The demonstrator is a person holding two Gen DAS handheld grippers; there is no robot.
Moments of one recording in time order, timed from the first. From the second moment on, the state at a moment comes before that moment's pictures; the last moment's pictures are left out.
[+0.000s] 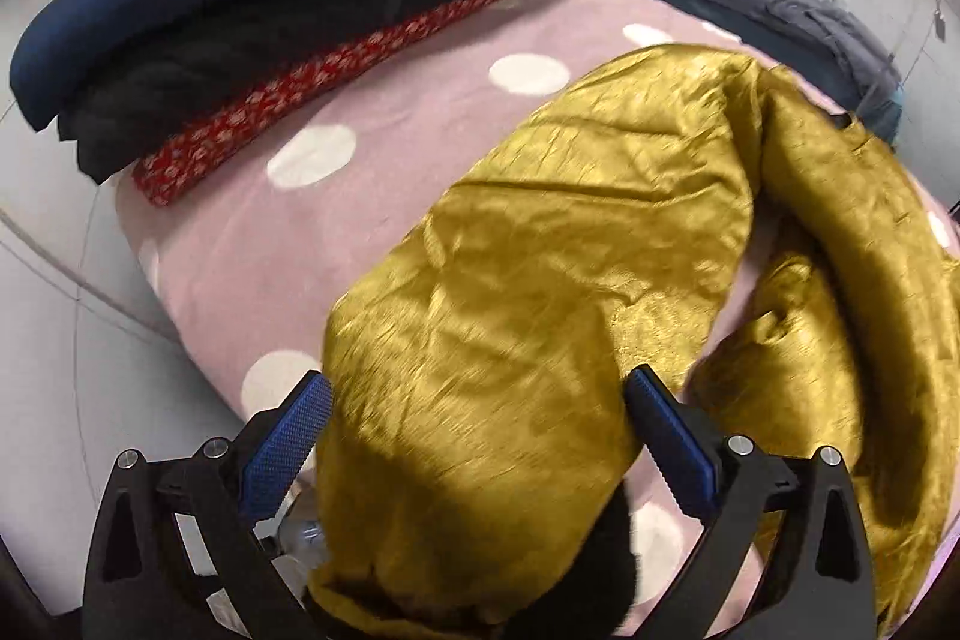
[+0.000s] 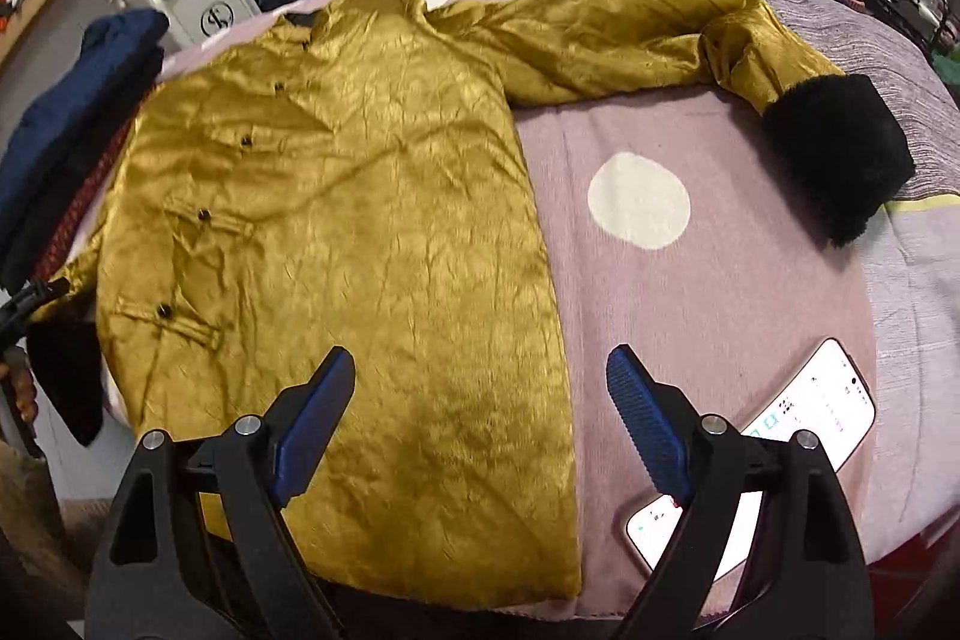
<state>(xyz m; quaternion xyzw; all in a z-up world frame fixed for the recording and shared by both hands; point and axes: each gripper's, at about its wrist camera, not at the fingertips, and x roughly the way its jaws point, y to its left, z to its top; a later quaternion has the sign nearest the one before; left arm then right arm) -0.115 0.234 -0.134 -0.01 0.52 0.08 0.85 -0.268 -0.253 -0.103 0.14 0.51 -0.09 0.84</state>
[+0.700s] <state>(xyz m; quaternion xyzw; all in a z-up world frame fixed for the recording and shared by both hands) -0.086 0.243 -0.073 0.13 0.40 0.17 0.89 -0.279 -0.246 -0.118 0.15 0.52 -0.10 0.84</state>
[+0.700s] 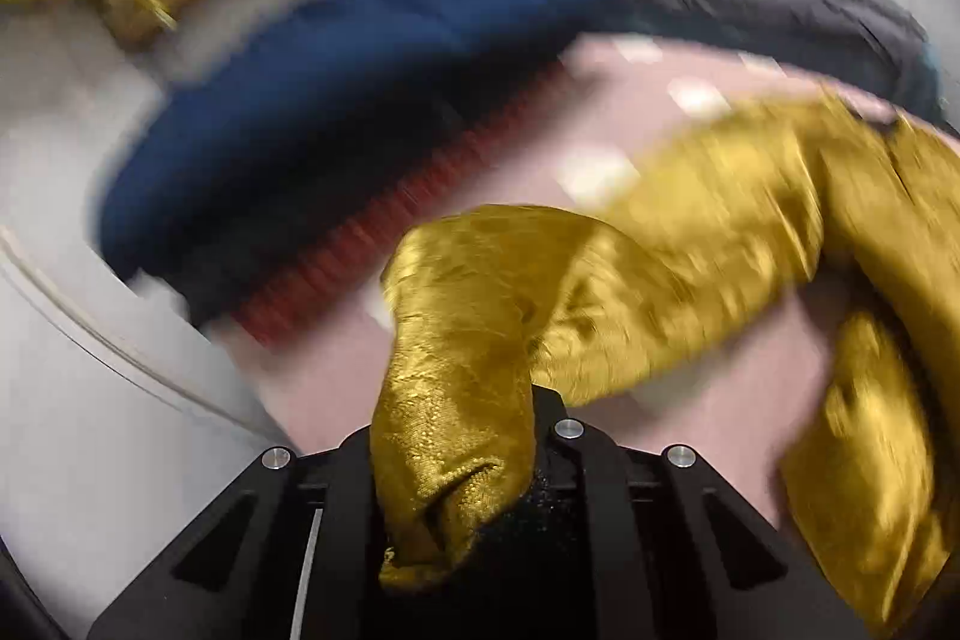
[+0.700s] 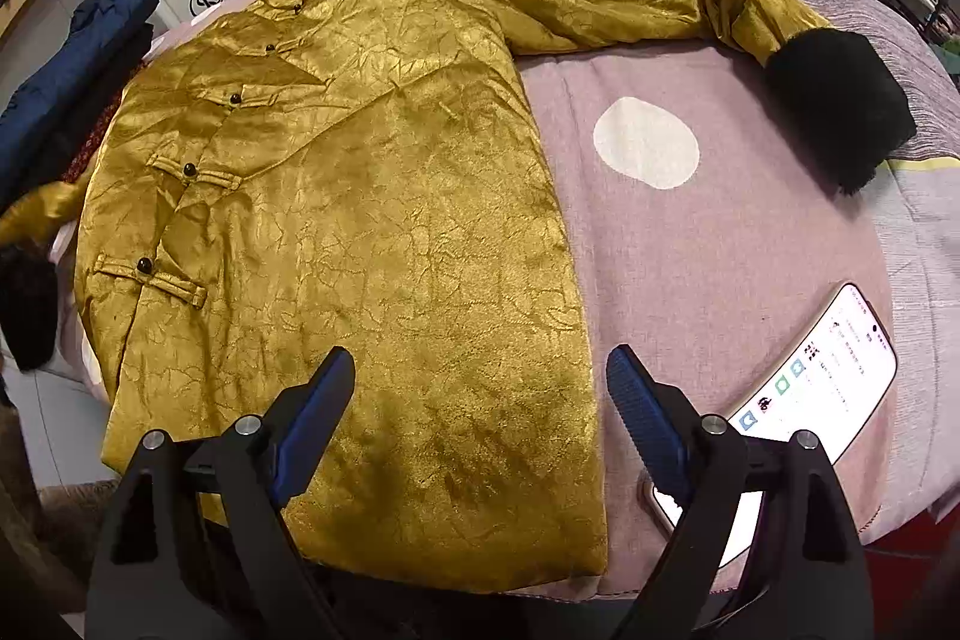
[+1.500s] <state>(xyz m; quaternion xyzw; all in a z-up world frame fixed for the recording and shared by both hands) -0.107 0.150 -0.145 0.05 0.47 -0.13 0.87 -0.280 -0.245 -0.137 0.14 0.55 -0.13 0.82</state>
